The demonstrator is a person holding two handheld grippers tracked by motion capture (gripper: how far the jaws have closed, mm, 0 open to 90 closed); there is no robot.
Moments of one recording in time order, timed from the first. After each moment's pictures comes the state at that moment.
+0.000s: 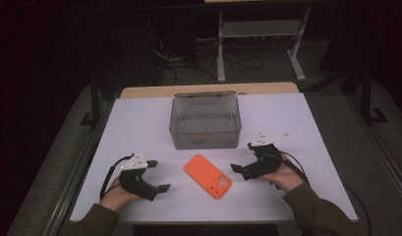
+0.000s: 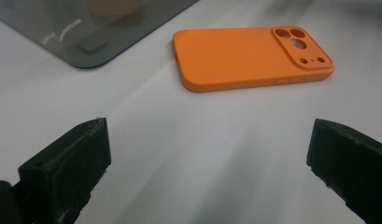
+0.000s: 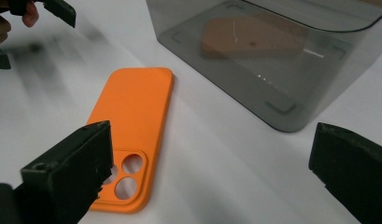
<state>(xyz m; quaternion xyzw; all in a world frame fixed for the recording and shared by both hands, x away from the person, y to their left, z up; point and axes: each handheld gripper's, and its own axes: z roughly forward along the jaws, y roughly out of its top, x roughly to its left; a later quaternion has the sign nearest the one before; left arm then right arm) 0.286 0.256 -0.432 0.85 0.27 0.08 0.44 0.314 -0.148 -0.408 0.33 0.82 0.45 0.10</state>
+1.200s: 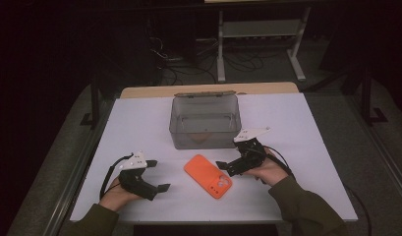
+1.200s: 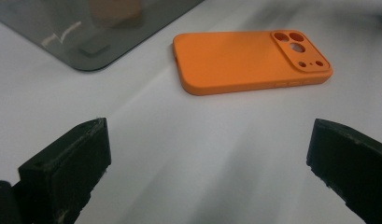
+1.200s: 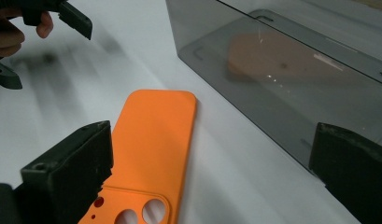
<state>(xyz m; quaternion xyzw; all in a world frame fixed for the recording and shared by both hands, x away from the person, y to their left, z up) 0.286 0.256 -0.431 0.85 0.27 0.08 0.45 0.327 -0.109 -0.401 0.31 0.84 0.44 0.09</state>
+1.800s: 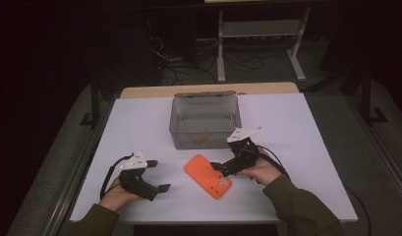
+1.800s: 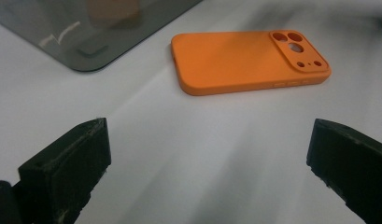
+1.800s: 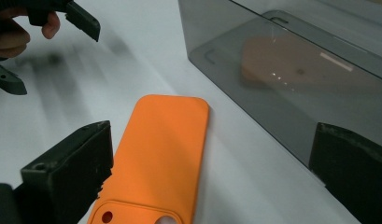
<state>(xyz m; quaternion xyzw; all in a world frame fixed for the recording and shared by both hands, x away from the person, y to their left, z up) 0.286 0.256 -0.431 0.85 0.27 0.07 0.45 0.329 -0.093 -0.401 0.30 0.84 0.44 0.08</state>
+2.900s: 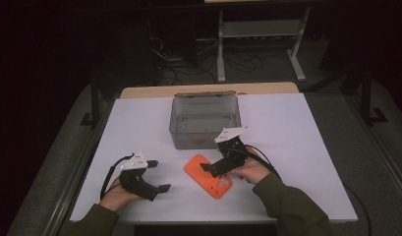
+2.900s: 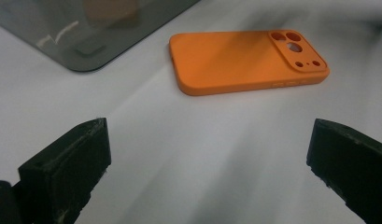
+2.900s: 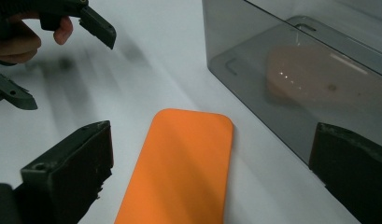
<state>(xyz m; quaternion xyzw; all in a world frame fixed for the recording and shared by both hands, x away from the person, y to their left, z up) 0.286 0.255 -0.431 0.85 0.27 0.07 0.45 0.331 -0.064 -0.399 0.29 0.85 0.43 0.07</state>
